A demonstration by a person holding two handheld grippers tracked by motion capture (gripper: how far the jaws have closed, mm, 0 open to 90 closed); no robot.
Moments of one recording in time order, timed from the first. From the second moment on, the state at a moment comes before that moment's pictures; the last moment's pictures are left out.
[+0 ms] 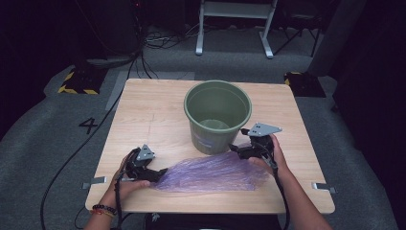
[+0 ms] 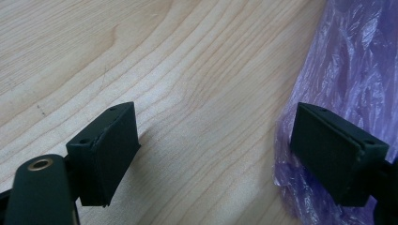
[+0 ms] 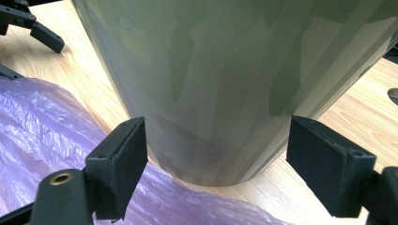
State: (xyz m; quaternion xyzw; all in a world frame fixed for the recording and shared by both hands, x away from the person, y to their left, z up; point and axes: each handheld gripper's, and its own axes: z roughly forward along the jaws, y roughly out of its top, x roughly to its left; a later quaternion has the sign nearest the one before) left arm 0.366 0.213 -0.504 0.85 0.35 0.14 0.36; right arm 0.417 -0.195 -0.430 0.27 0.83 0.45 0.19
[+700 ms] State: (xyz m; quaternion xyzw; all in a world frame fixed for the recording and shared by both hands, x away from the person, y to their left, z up) left arm 0.365 0.211 -0.504 0.86 0.35 0.14 0.36; right arm 0.345 -0.214 -0.448 0.25 0.86 0.42 0.15
